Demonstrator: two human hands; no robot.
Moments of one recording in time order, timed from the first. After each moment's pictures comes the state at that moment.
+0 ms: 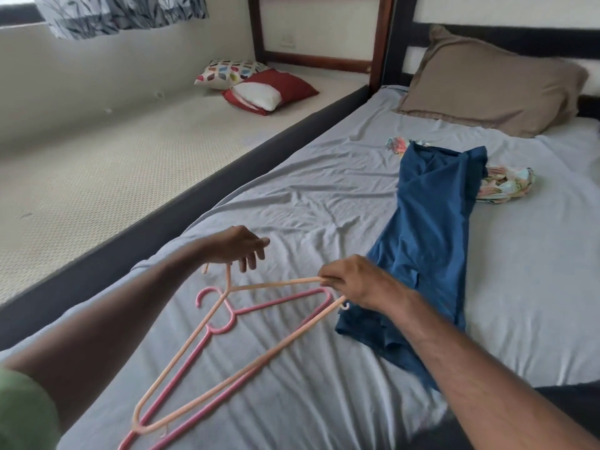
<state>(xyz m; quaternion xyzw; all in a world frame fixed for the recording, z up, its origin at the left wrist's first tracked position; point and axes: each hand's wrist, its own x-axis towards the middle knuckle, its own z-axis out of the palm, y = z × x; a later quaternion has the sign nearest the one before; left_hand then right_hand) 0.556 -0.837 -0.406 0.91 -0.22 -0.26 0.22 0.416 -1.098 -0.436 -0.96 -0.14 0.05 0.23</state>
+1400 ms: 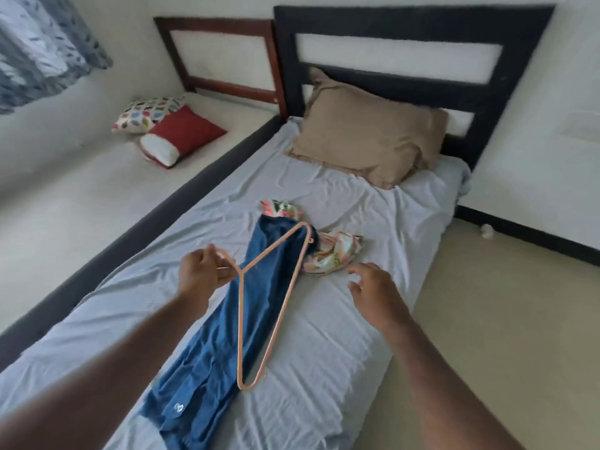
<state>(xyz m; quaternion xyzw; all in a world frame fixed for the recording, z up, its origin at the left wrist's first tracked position) 0.491 -1.356 -0.195 0.77 0.17 -0.07 0.61 0.369 -1.639 -0.262 -0.92 0.12 -0.08 0.36</state>
